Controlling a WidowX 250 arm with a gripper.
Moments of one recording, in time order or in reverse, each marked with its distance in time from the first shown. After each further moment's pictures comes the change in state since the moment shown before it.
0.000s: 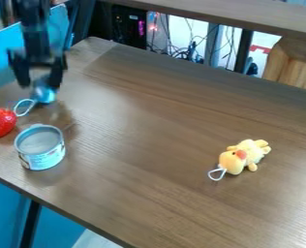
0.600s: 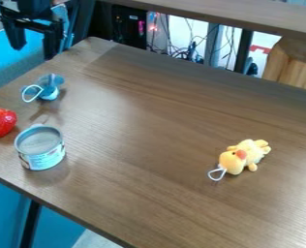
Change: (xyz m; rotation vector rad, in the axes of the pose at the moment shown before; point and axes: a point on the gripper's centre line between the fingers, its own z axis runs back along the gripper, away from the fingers) arm -0.045 -0.014 0.082 0.078 -0.097 -0.281
